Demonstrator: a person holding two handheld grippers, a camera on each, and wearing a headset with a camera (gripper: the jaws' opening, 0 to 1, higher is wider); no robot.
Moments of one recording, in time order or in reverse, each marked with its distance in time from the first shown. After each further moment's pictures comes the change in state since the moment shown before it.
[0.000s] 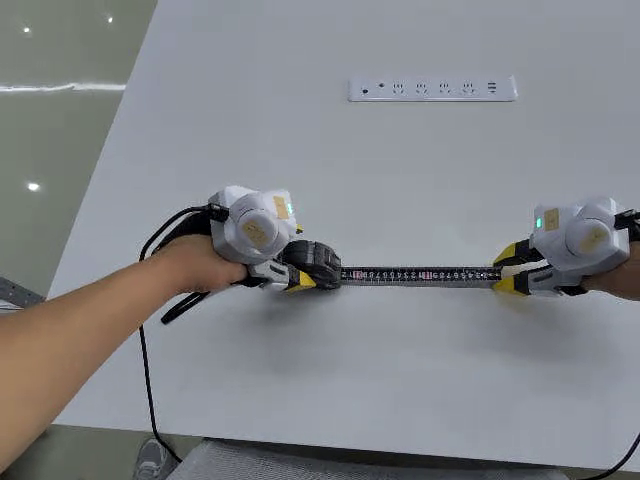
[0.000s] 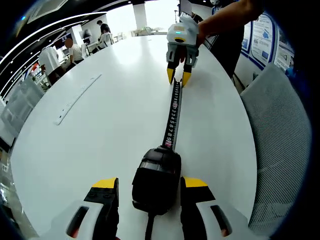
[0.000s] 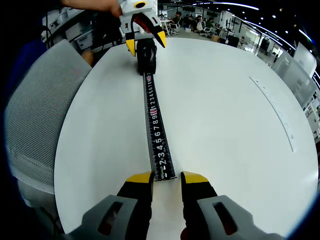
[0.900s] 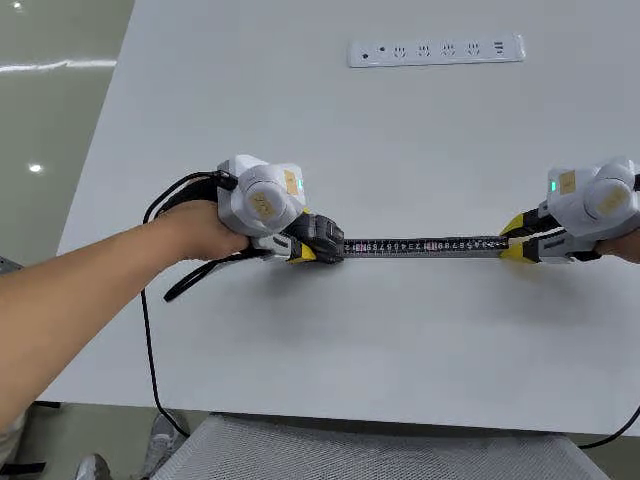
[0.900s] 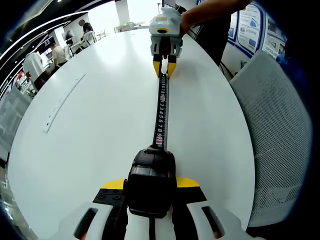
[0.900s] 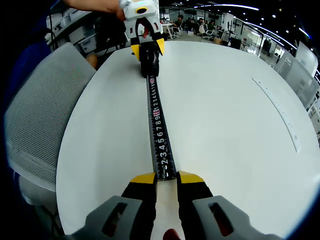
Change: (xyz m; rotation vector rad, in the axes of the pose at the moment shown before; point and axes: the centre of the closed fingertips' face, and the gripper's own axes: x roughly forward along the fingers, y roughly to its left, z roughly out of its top) left arm 0.009 -0.008 0.001 0.114 0.054 -0.094; right arm 0.001 0.001 -0.001 -0.003 -0.037 0.043
